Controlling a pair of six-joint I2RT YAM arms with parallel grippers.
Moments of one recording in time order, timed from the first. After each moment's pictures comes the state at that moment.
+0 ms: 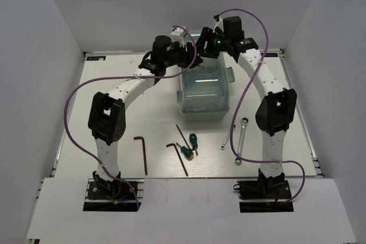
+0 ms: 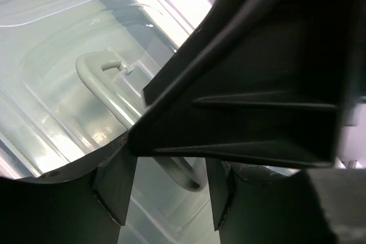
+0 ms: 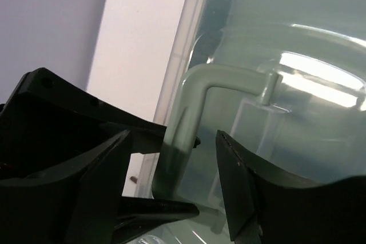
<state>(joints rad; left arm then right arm) -0.49 1.99 1.69 0.07 0.43 -0.36 0.36 2.08 2.09 -0.54 -0.51 0.54</state>
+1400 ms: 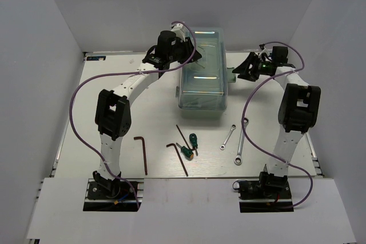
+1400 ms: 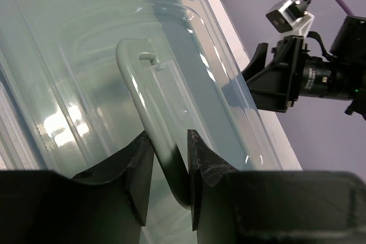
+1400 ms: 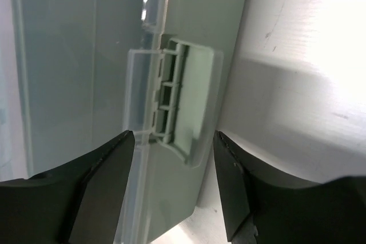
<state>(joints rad) -0.50 2.10 1.89 -0.10 0.31 -0.51 -0.10 2.06 1.57 -0.29 -0.90 0.39</state>
